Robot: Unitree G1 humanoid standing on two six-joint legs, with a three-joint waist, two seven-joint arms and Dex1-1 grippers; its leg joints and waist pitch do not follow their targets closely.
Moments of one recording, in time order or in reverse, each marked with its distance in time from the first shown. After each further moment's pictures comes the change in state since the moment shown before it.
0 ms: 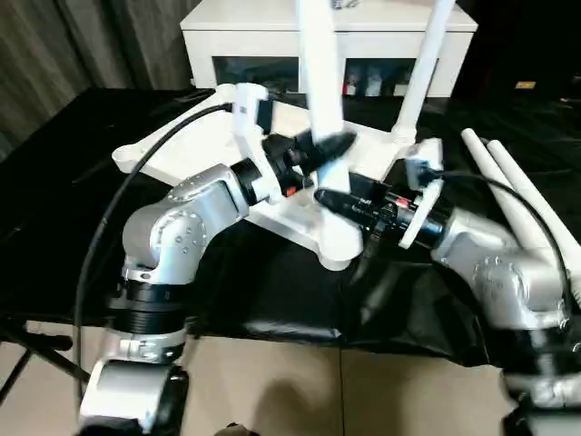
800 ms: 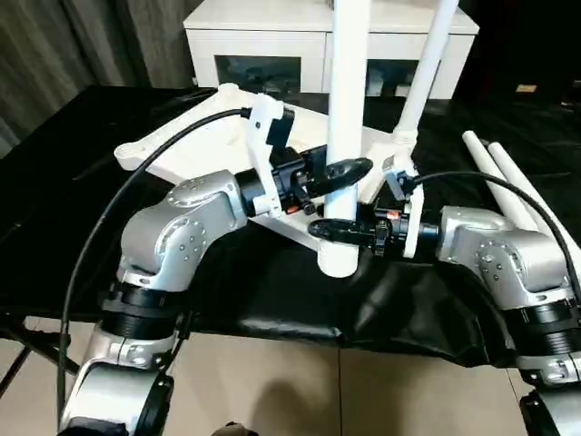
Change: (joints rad) left arm 0.019 0.051 -0.056 -0.024 0.000 -0.035 -0.142; right arm -0.055 -0.054 0.099 0.058 0.001 0.074 0.167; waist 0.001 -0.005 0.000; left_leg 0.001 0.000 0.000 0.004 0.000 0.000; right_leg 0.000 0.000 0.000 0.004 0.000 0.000
